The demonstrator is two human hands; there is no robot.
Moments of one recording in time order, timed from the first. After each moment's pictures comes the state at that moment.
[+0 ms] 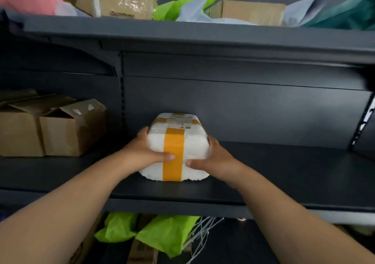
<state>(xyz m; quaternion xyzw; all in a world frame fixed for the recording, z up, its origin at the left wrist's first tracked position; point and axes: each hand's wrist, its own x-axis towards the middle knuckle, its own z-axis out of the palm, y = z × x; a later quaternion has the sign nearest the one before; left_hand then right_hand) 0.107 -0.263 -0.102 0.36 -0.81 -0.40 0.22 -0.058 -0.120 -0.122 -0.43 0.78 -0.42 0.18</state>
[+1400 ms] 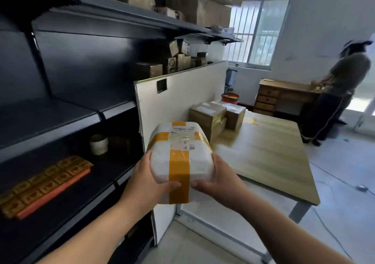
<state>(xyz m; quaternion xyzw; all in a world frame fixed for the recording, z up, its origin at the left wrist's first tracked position) -0.095 0.368 -0.237 -0.15 -0.80 -0.58 0.01 -0.054 0.579 -0.237 0.05 0.90 -0.42 -0.08</state>
